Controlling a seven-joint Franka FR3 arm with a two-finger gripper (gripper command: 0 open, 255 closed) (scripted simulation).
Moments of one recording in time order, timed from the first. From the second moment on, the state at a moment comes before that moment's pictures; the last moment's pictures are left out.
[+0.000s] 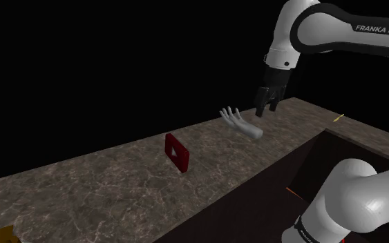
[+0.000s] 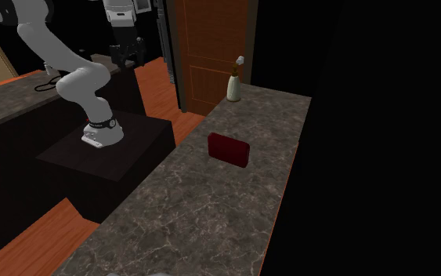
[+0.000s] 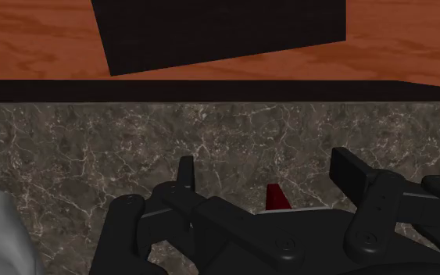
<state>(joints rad) 0.01 -0.74 -0.05 -2.31 -0.04 1.52 0.08</state>
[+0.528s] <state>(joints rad) 0.02 -0.56 -0.04 -2.32 -0.02 1.71 0.11</state>
